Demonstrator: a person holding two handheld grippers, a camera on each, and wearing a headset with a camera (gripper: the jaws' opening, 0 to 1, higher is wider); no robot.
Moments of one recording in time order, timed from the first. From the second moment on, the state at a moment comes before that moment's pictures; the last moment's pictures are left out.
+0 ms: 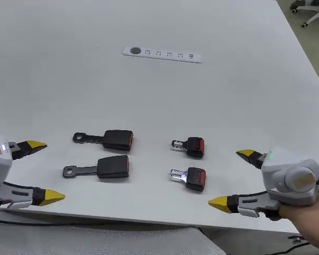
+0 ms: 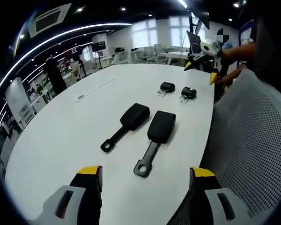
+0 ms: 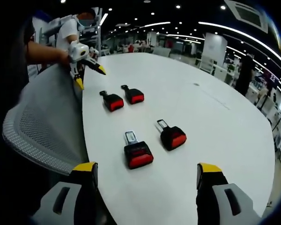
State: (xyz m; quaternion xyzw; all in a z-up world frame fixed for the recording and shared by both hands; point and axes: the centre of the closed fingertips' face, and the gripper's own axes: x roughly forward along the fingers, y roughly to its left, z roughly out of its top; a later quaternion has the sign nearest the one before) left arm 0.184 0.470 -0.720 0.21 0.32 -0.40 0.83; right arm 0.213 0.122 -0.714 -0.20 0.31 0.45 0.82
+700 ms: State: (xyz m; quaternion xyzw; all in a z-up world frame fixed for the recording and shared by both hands) left arm 0.176 0.469 -0.729 0.24 0.34 -0.44 0.80; right arm 0.213 0.140 -0.725 -0.22 0.31 0.47 0.79
